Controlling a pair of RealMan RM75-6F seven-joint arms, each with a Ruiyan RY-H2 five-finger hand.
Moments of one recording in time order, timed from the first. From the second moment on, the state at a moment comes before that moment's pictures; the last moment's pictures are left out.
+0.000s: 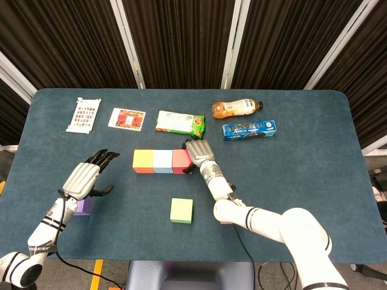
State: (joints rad) left arm -0.56 -1.22 -0.11 -1.59 1.39 1.07 -0.10; right arm 1.27 -1.87 0.29 -0.94 -0.43 0.66 -0.52
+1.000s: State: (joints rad) left arm -0.57 -1.22 -0.11 -1.59 1.40 1.06 -0.09; right arm 1.26 -1.83 0.29 -1.02 -0.38 0.66 -0.57
